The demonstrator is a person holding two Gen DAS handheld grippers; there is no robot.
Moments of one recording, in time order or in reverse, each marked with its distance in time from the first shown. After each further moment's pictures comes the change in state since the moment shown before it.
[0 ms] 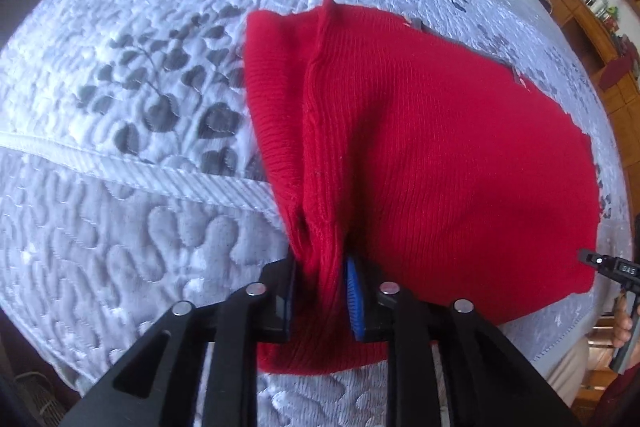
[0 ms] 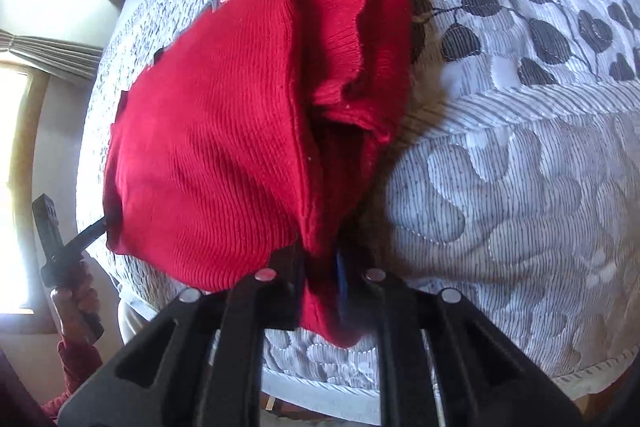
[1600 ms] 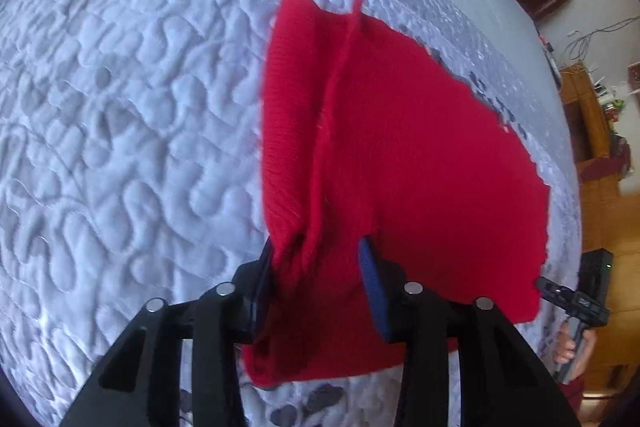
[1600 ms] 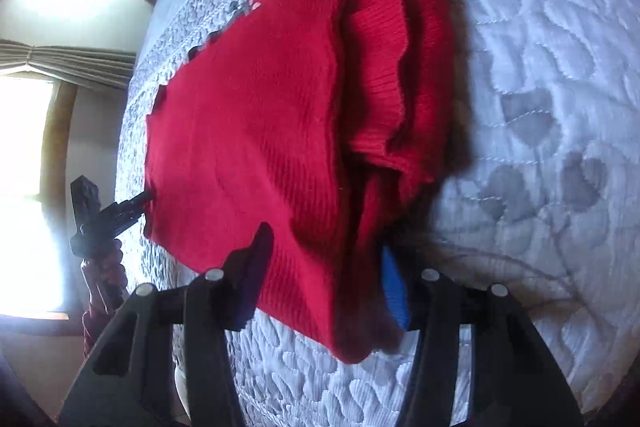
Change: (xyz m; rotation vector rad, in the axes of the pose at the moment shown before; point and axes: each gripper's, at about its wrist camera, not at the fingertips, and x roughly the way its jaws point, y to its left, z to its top) left arm 0.058 0.098 0.213 -0.214 0.058 -0.231; right arm 0.077 0.069 0.228 -0.084 0.077 0.174
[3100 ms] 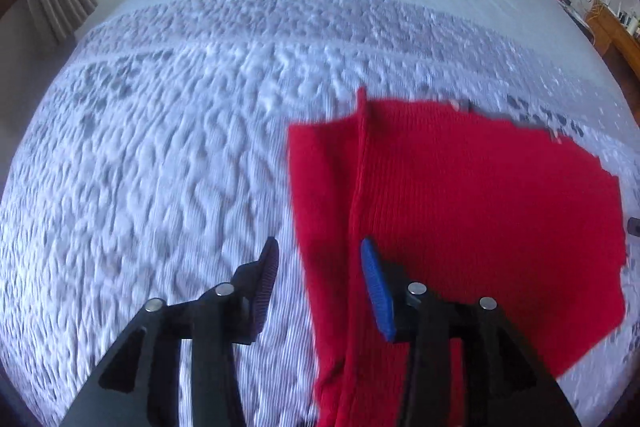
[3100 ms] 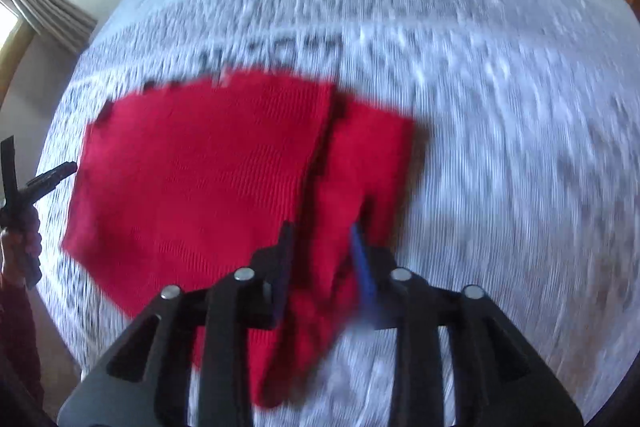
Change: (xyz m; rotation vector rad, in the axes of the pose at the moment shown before) left arm -0.030 -0.018 0.026 0.228 -0.161 0.367; right arm -0.031 0.029 0.065 -0.230 -0.079 -0.375
